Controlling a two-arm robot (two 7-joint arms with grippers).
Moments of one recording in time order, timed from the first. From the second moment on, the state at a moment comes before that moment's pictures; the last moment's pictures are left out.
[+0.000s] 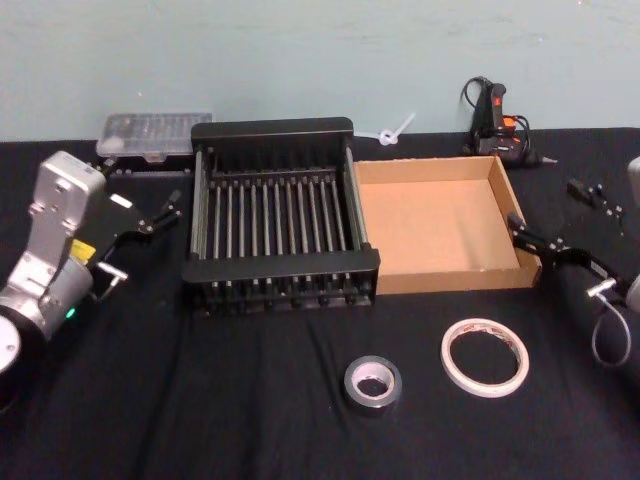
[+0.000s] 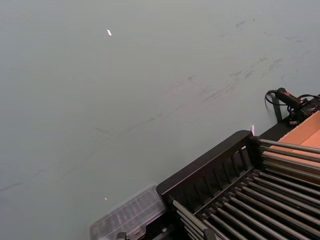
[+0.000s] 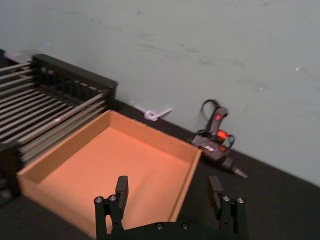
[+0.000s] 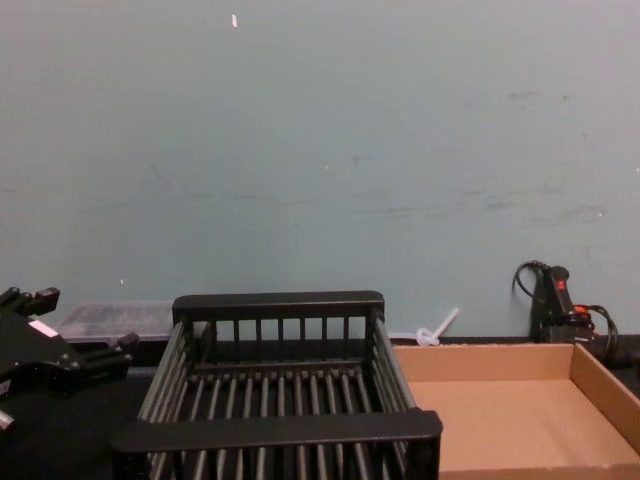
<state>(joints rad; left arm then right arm) -0.20 0.60 0.45 -1.41 -0.25 -0.12 0.03 0.08 0.68 -0.34 -1.60 0.39 0.04 0.13</state>
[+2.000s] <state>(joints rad) -0.20 0.60 0.45 -1.41 -0.25 -0.12 0.03 -0.08 0.65 -0.27 -1.67 0.40 0.33 0.31</state>
